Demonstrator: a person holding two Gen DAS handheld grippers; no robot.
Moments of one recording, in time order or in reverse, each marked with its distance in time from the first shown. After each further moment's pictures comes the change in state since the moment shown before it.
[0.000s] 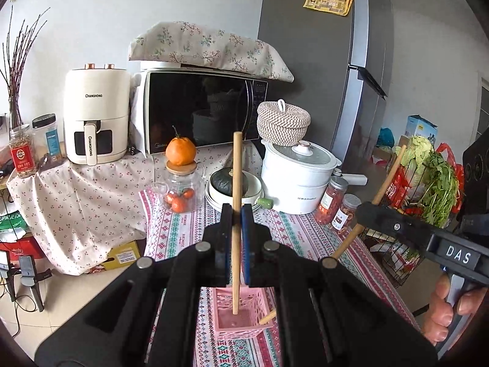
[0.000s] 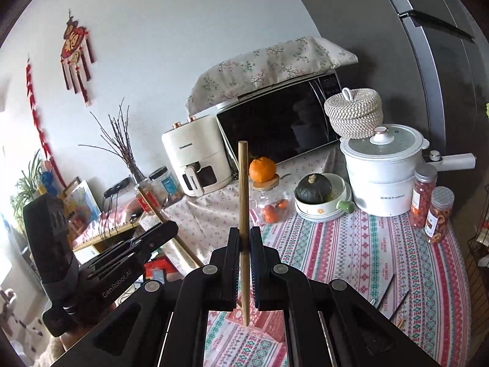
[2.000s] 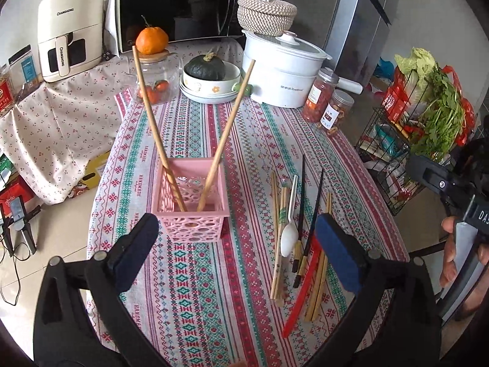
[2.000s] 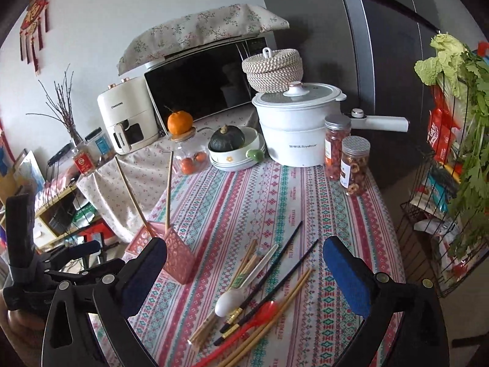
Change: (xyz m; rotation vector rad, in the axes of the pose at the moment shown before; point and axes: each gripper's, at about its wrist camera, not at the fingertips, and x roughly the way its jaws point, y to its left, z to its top) left arm 0.024 -0.062 -0.081 0.010 0.412 -0.012; right arm -0.056 -0.098 -0.062 0.016 0.164 -0.312
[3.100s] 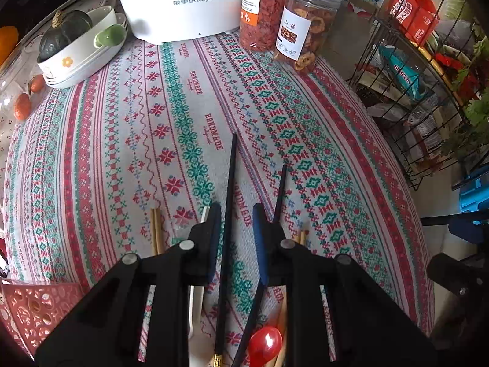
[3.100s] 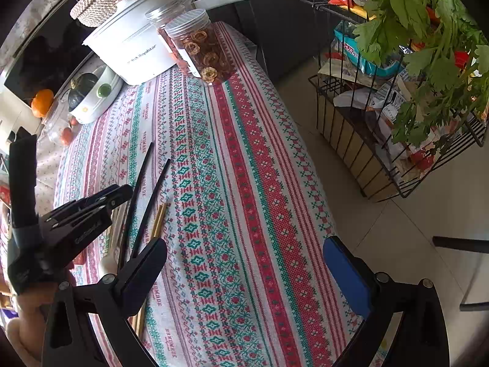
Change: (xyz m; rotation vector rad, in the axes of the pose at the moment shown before) left arm 0.209 -0.131 0.050 0.210 0.326 -0.020; right arm 0.070 -0.159 -0.036 0.355 0.436 -0.245
